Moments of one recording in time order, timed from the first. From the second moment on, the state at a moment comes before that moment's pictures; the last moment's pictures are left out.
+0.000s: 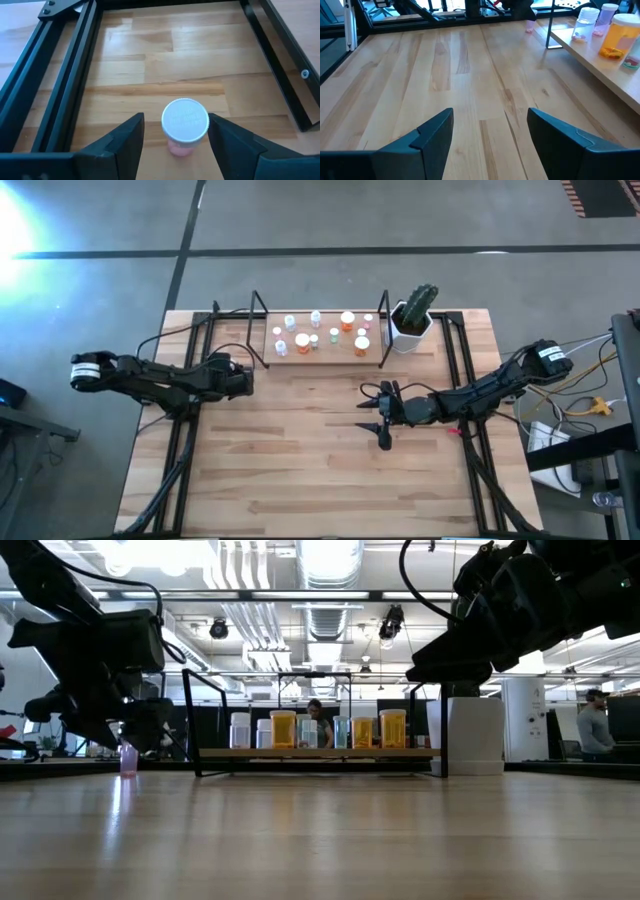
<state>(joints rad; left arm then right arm) 0.16 1.12 0.35 -0.56 -0.87 -1.28 0.26 1.38 0.40 0.63 0.31 0.18</state>
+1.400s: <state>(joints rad) -0.19 1.12 0.58 -0.91 -0.44 -1.31 0.26 1.38 0.40 0.63 0.31 0.18</state>
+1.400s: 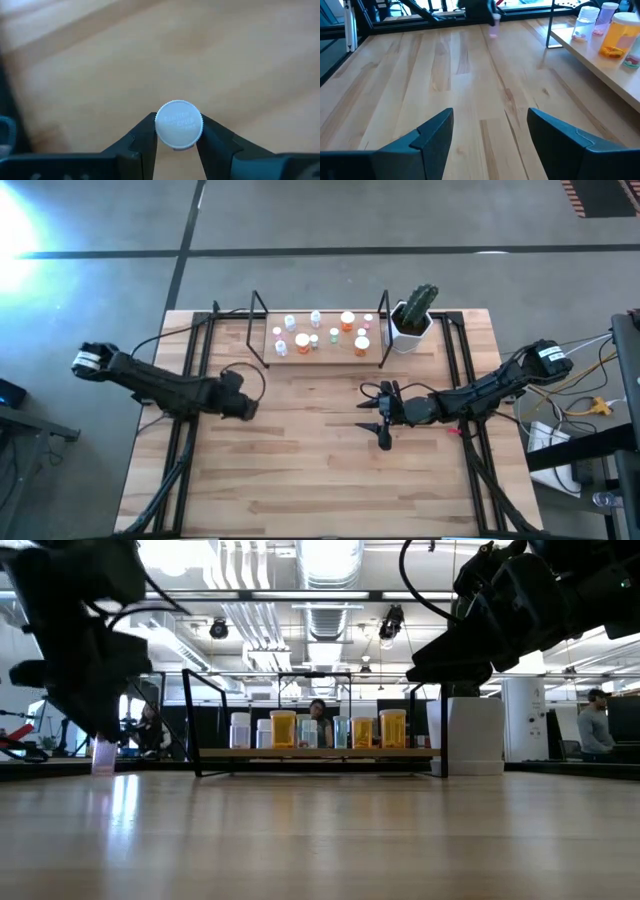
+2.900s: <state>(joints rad) 0.44 1.86 1.87 -1.01 -0.25 0.08 0.26 1.38 0.40 0.63 0.31 0.18</state>
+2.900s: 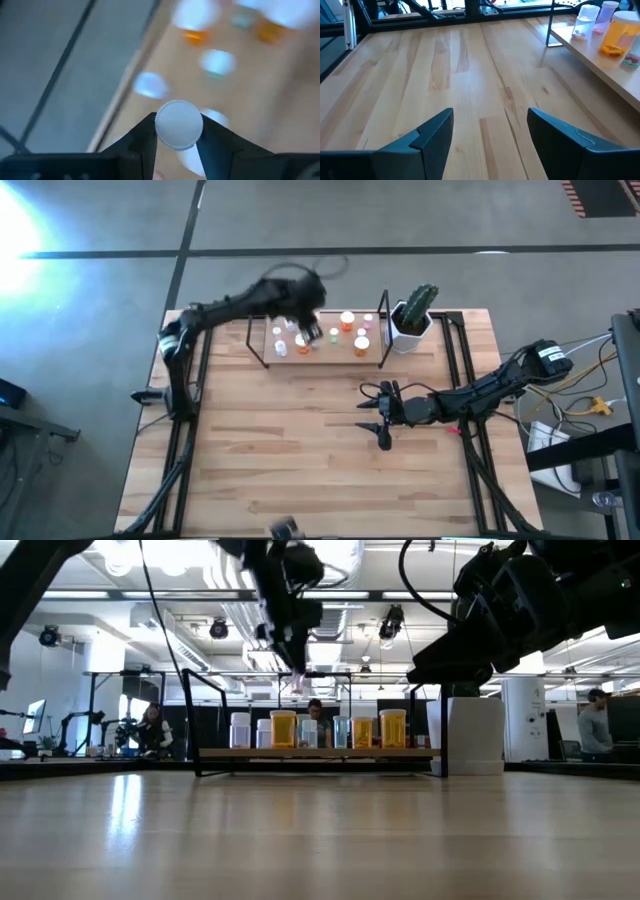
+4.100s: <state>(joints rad) 0.65 1.86 1.38 -0.40 -0.11 -0.02 0.26 1.38 0.40 0.61 0.31 0.18</state>
